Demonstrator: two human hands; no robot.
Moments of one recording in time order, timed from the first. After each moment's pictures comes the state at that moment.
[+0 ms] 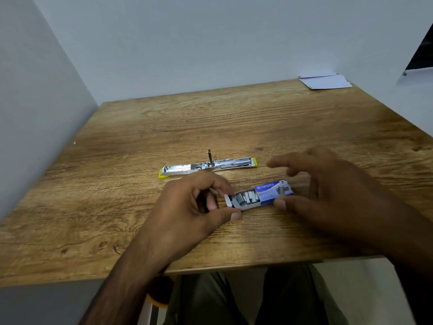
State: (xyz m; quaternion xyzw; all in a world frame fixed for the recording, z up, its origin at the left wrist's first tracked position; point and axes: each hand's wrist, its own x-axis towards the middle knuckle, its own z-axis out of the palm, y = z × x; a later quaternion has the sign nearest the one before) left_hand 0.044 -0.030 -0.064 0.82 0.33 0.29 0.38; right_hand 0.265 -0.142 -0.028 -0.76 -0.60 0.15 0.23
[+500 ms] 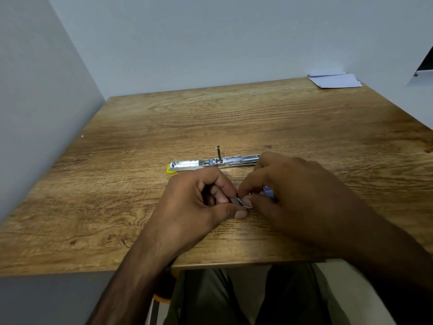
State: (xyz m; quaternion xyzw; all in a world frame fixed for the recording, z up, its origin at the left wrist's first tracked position) left_hand 0.048 -0.030 -0.061 0.76 0.33 0.30 0.47; right_hand 0.215 -0.116 -0.018 -0.70 -0.69 0.09 0.15
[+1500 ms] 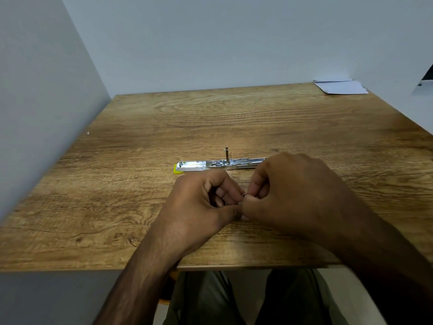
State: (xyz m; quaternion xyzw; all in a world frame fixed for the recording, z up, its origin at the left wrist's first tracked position) left_hand 0.044 -0.026 -0.065 0.77 0.33 0.29 0.45; right_hand 0.198 -0.099 -0.009 -0.78 -0.59 0.10 0.17
